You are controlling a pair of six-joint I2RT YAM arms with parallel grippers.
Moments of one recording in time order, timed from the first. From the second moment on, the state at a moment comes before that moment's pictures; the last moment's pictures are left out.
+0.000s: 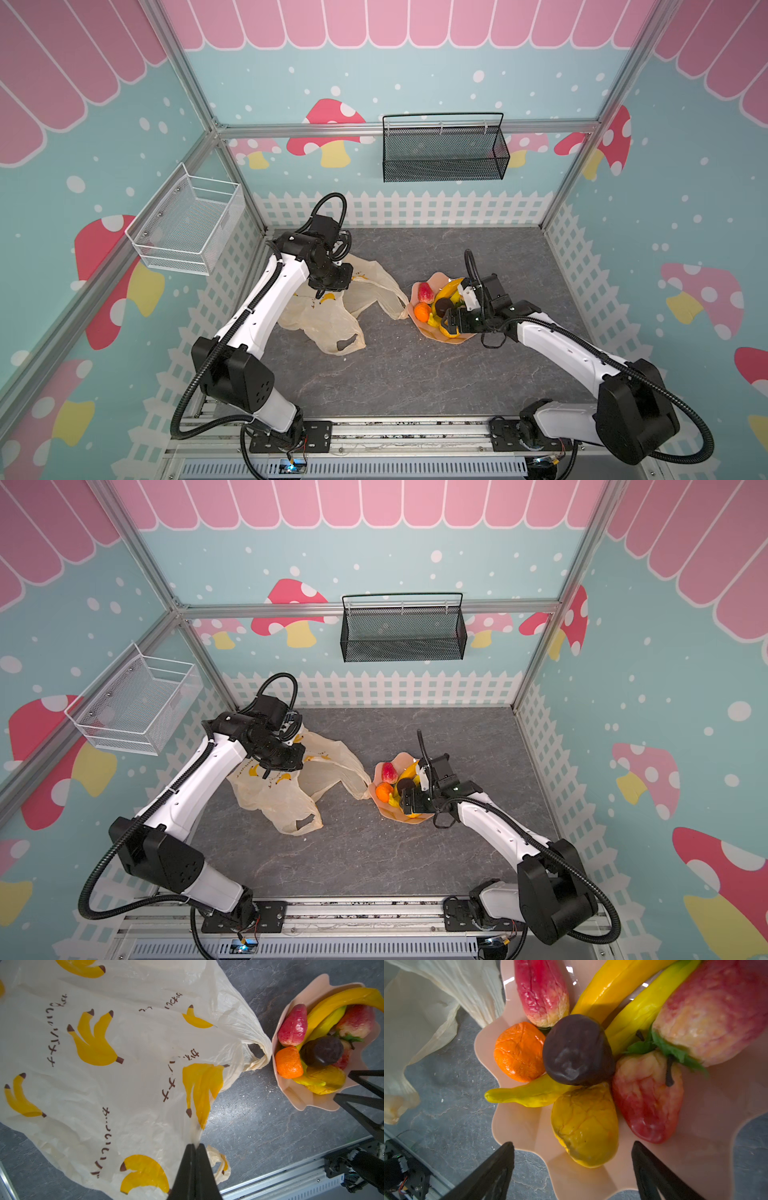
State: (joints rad) left arm -0.28 1.57 1.62 -1.27 0.16 -0.17; right arm 0.44 1.31 0.82 -0.53 -0.19 0.36
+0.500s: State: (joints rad) left arm -0.30 1.47 1.53 -1.28 0.23 -0.21; right arm 0.47 1.37 0.82 -0.52 -0.09 0.40
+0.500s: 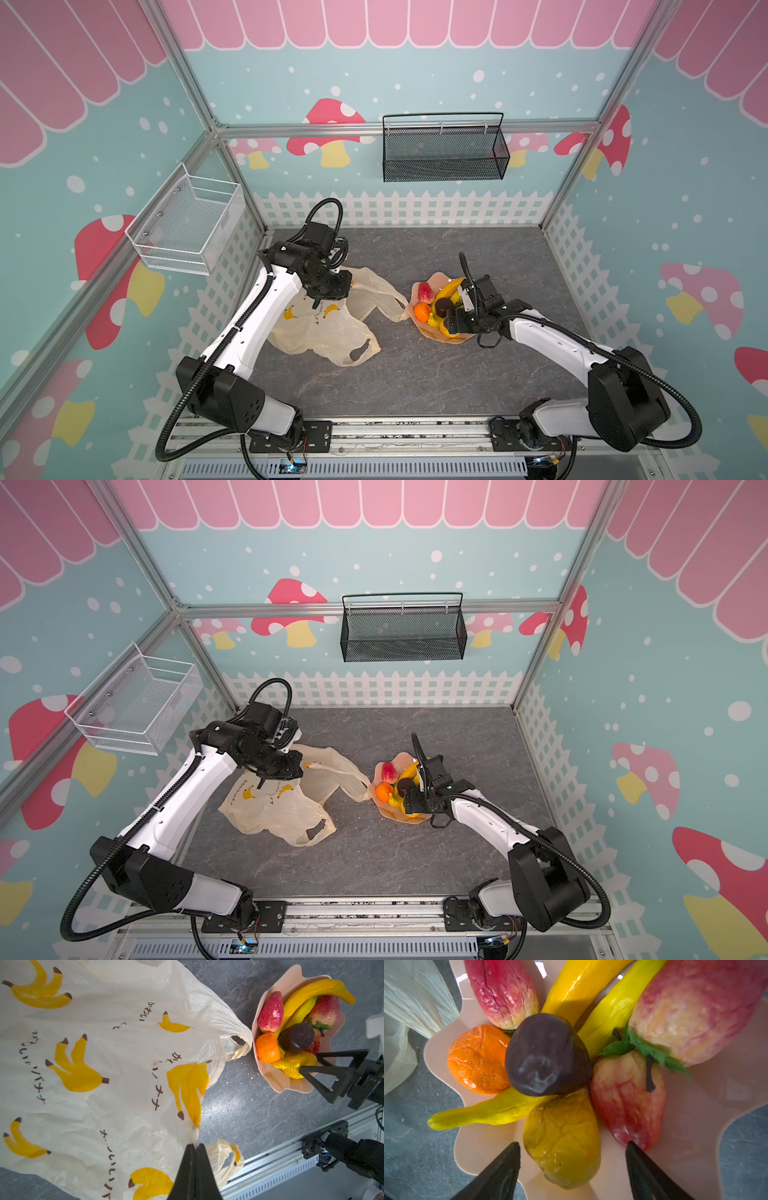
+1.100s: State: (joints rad) left arm -0.39 1.32 1.38 -1.25 0.23 -0.23; right arm 0.51 1.41 0.82 -0.49 -0.02 0.44
